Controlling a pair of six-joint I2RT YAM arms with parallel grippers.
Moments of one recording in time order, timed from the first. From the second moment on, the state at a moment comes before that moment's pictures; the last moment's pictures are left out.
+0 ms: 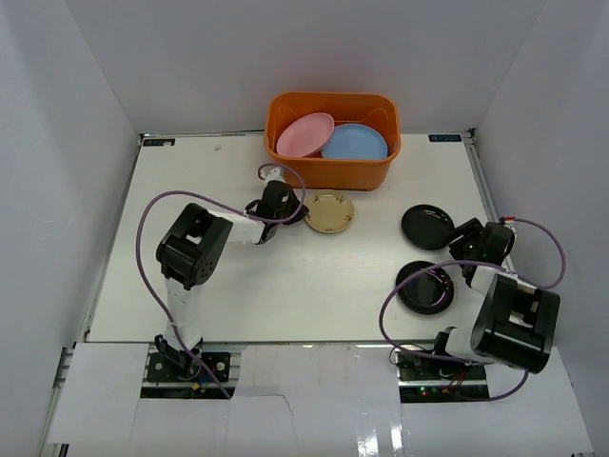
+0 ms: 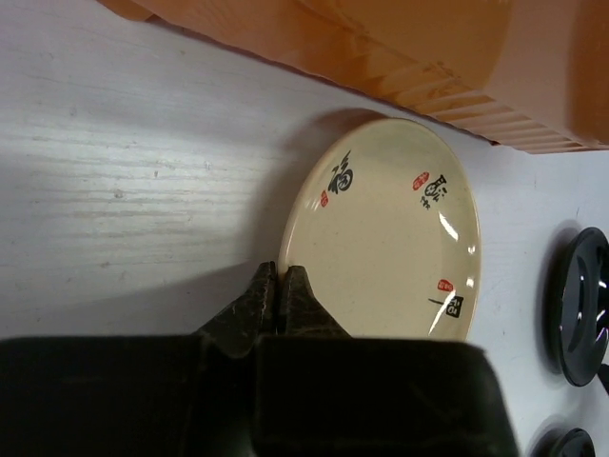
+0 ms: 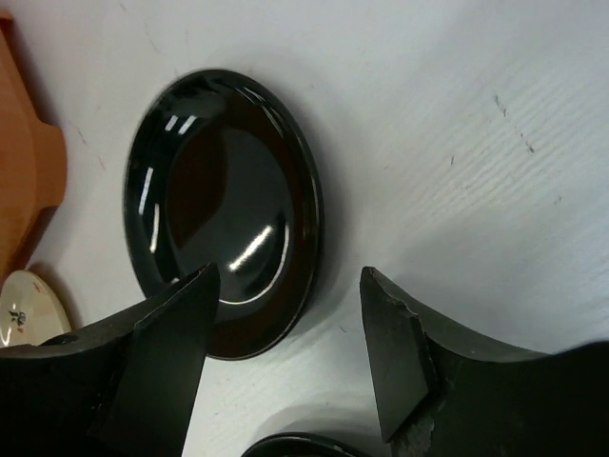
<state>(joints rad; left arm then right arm) -0.54 2.05 1.11 0.40 -0.04 -0.79 -0.36 1.28 0.41 0.27 -0.19 0.64</state>
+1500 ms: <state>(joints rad) -0.30 2.43 2.29 -0.26 0.06 -0.71 -0.06 1.23 0.80 0.31 -0.38 0.71</state>
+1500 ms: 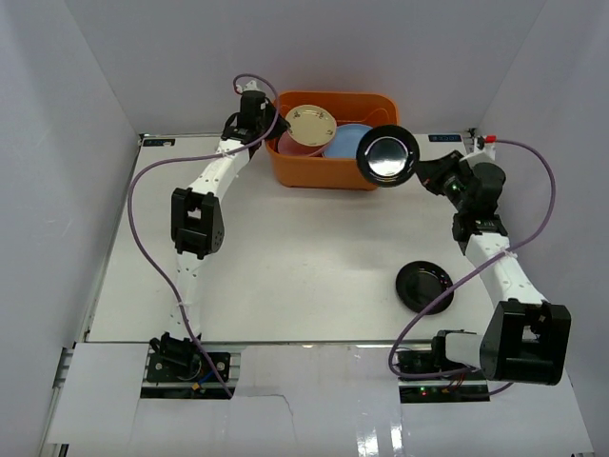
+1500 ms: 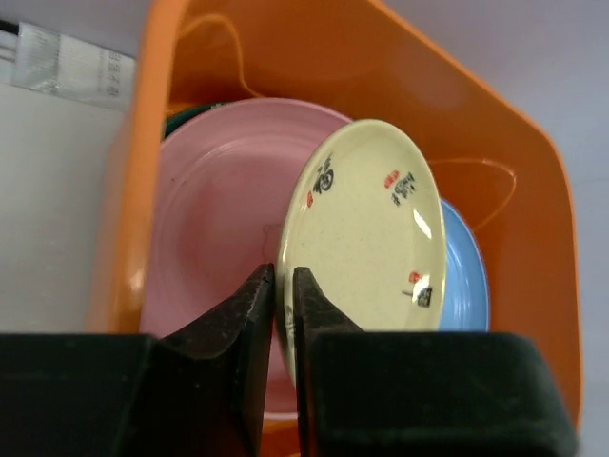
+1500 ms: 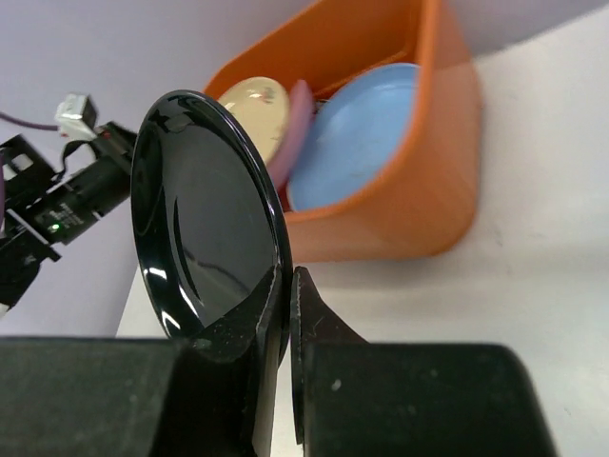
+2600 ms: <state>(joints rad) -0.48 1.50 1.36 0.07 0.06 -0.60 0.36 2.20 1.98 -0.13 -0.09 0.50</state>
